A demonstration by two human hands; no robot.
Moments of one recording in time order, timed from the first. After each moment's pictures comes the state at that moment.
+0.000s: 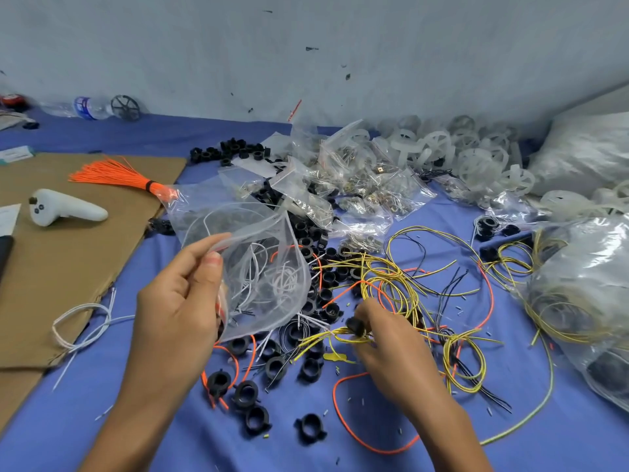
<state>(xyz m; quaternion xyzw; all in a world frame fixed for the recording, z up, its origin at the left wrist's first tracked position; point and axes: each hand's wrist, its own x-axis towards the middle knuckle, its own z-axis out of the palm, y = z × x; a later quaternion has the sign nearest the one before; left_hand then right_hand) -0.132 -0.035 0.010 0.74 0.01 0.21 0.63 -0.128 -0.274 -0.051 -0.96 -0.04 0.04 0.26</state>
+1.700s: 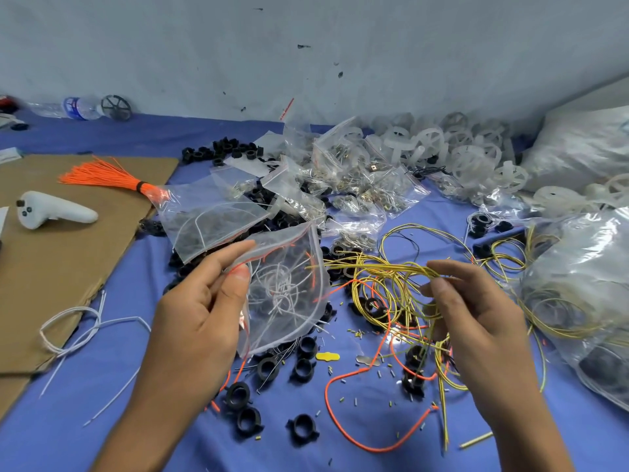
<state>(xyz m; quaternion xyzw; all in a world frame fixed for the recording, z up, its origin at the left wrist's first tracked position) -0.146 -0.055 0.019 0.80 -0.03 0.16 0.58 -0.143 -0.327 -0.002 -0.77 0.01 -0.19 0.61</state>
